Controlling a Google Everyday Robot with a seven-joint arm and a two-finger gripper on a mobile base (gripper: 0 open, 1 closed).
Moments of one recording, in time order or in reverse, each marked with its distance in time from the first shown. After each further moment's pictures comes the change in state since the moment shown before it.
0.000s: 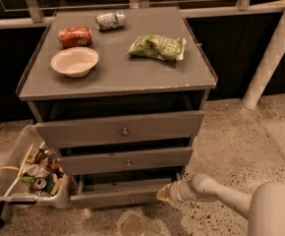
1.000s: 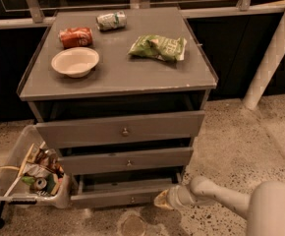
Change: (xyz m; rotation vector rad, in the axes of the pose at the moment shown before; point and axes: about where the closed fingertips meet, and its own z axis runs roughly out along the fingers) arm -0.004 0.041 0.000 -0.095 -0.014 0.016
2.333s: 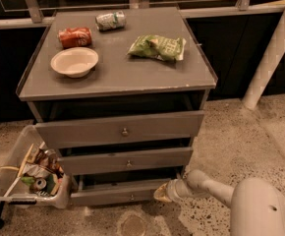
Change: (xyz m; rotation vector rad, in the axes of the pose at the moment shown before) arm 0.017 -0.049 0.024 0.026 0.019 0.014
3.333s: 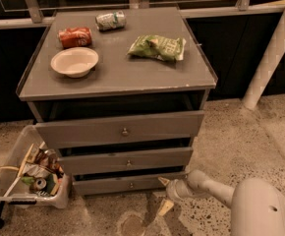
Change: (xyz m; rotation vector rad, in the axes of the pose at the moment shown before) arm 0.000 0.000 0.000 0.000 0.000 0.000
